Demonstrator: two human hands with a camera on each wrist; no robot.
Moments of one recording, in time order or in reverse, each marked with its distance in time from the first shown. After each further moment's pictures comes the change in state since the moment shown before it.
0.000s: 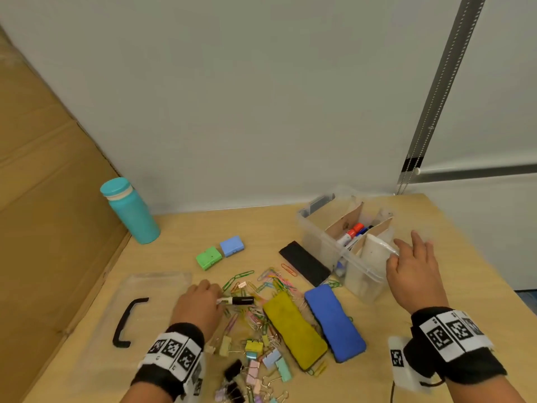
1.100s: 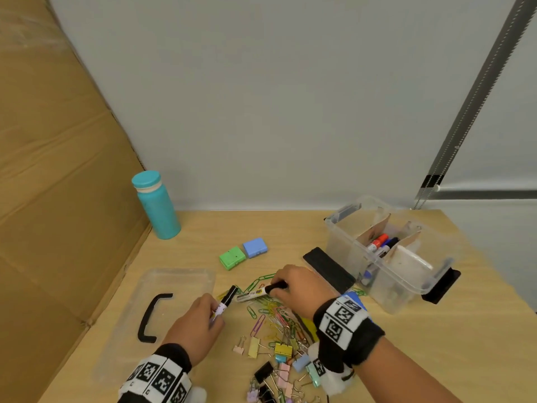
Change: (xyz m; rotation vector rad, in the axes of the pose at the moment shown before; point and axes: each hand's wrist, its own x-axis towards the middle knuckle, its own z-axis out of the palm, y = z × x) left_hand -0.030 -0.076 0.013 -0.454 -0.032 -0.030; right_hand -0.058 -0.207 0.062 0.064 -0.518 -0.550
